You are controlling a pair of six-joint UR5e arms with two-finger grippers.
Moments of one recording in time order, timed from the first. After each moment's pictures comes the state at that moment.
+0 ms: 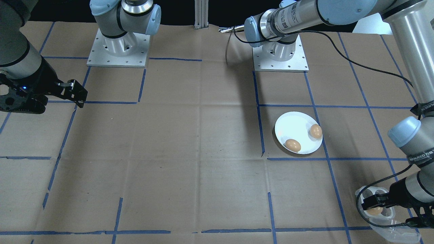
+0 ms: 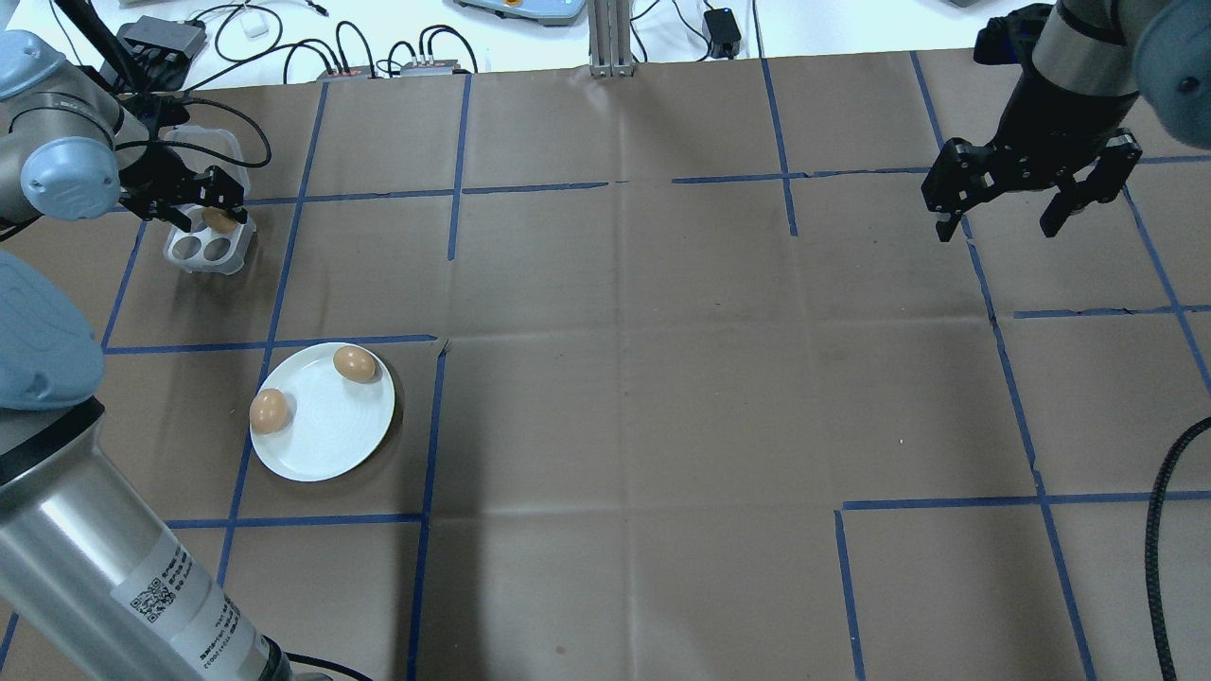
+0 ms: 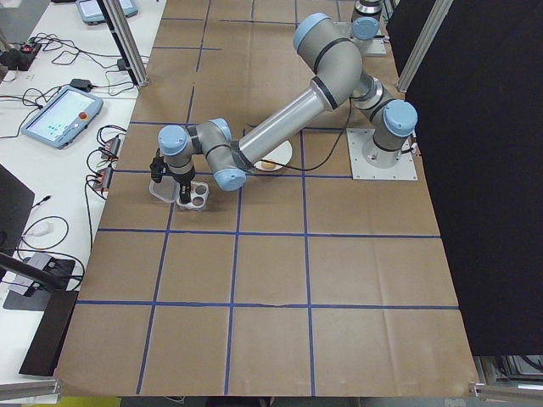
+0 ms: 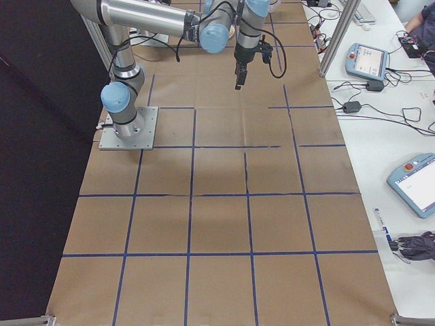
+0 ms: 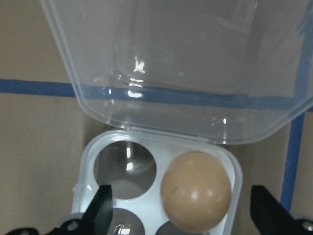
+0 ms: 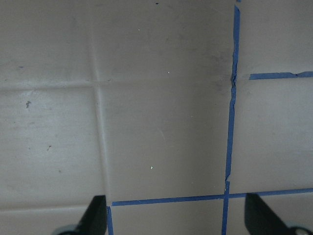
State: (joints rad) left arm -1.10 -2.31 -1.32 -1.05 1.48 0.39; right arm 1.39 -1.48 1.60 -1.57 -1.64 -0.14
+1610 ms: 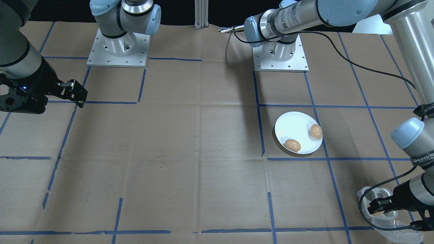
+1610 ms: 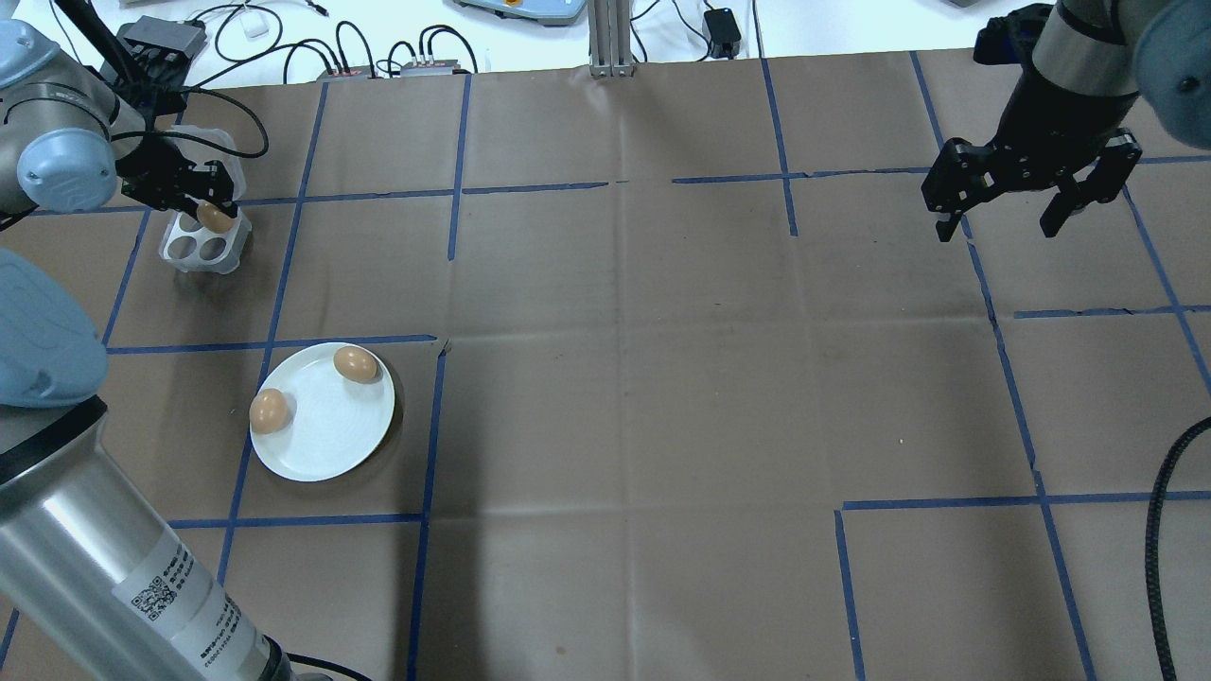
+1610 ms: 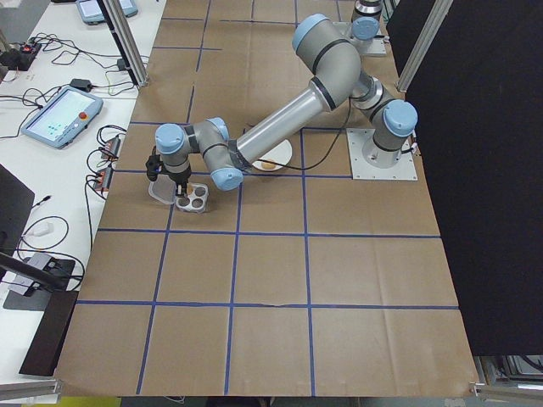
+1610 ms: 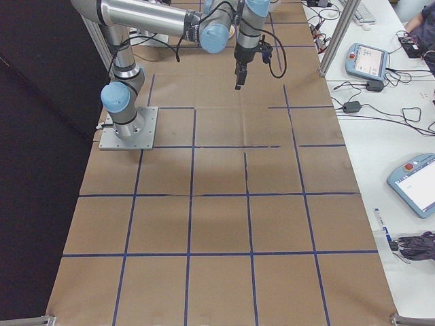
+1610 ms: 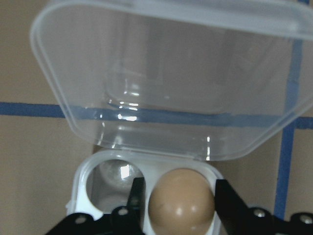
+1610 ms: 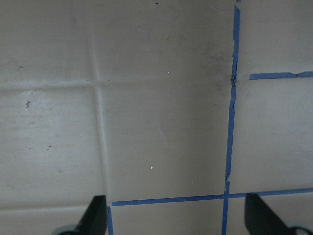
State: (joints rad) left arm -1.10 -2.32 -1.28 -1.05 1.47 0.41; right arm 1.39 -1.48 1.60 -1.57 -1.64 -0.14
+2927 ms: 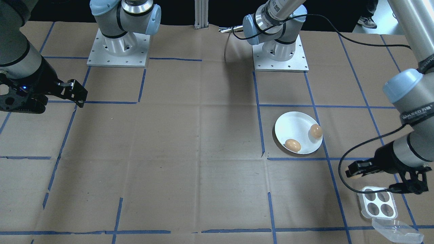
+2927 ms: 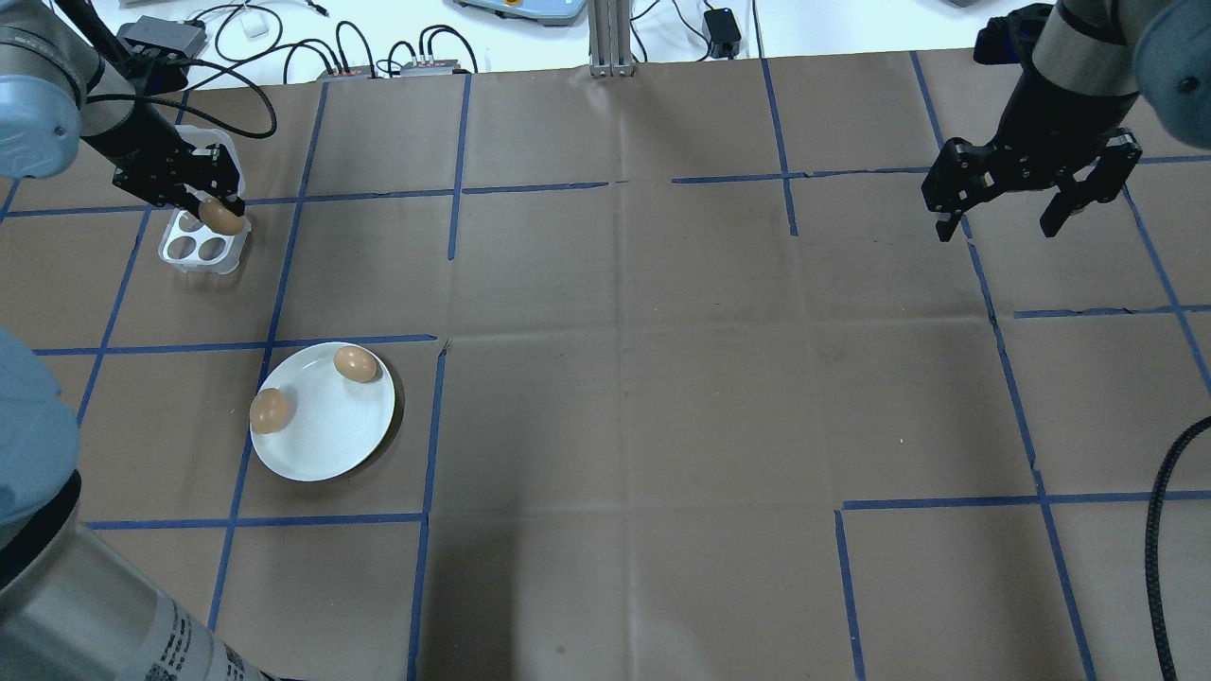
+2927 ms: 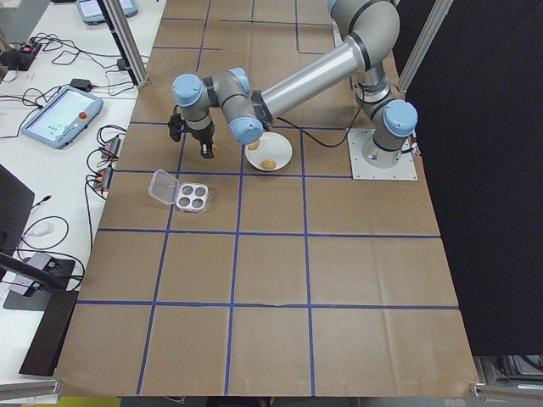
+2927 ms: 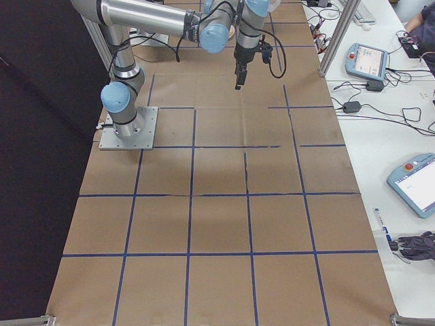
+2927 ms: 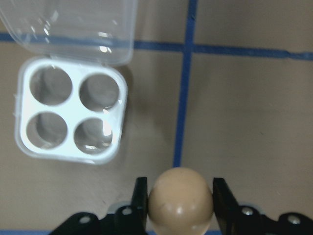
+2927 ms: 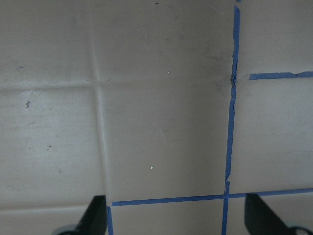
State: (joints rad) left arm -1.19 -1.97 -1.55 -1.30 1.47 0.26; right arm 1.39 -1.48 1.60 -1.57 -1.64 -0.14
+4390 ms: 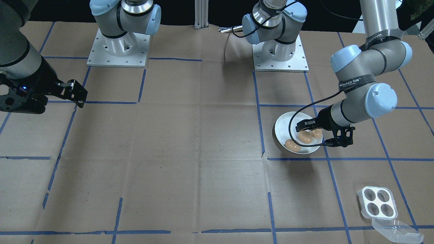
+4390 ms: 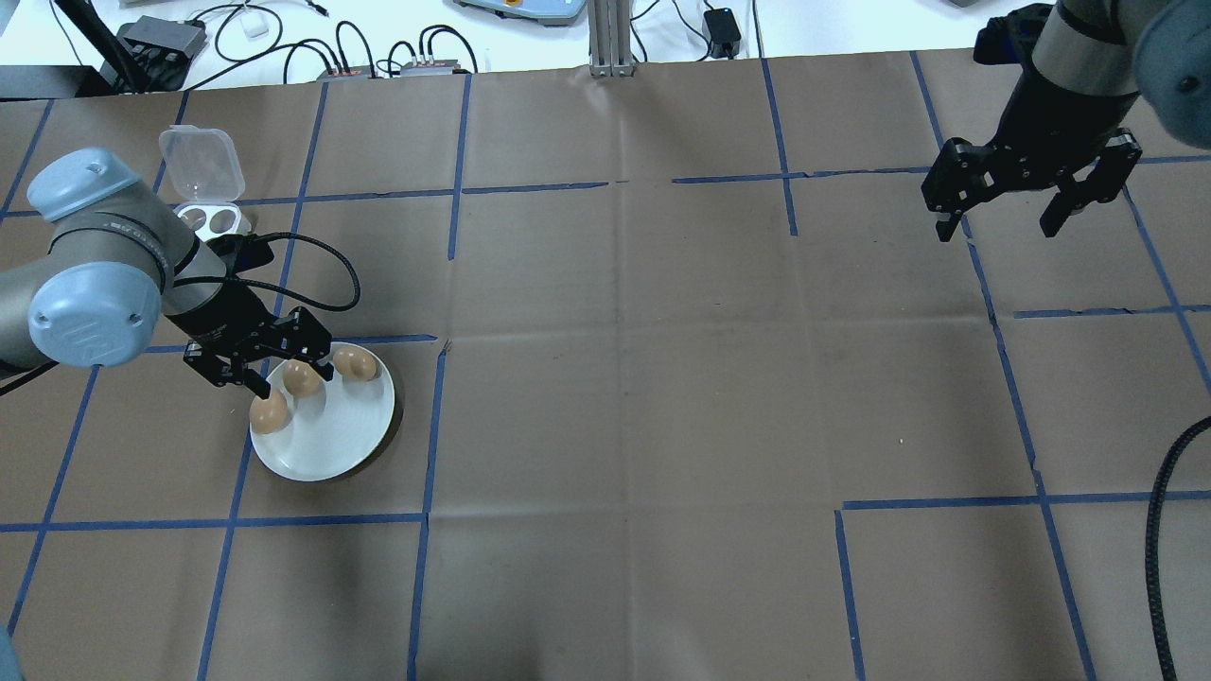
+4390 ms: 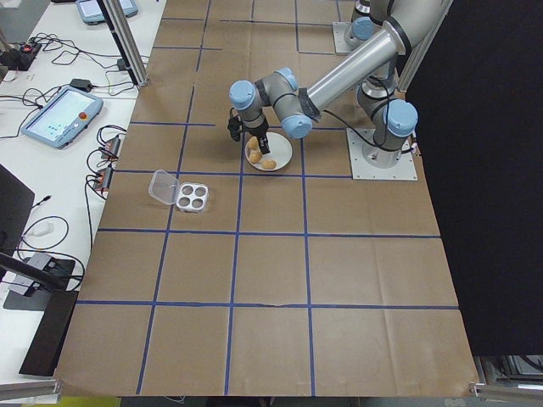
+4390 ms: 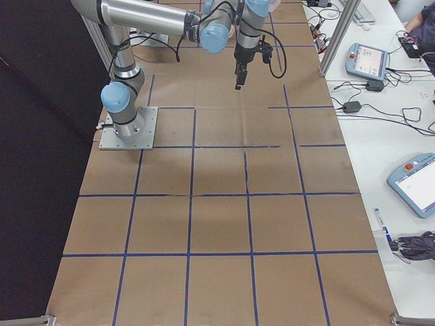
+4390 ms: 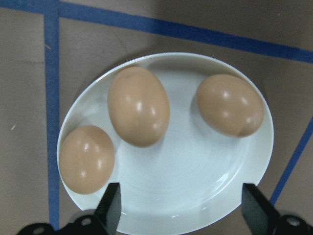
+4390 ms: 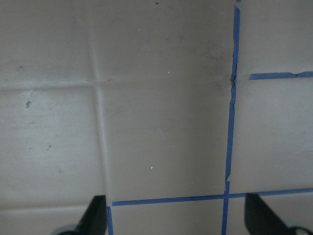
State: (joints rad) left arm -1.20 -1.77 -1.96 -1.23 1.49 0.21; right arm 1.39 -1.48 1.60 -1.57 -1.64 -0.14
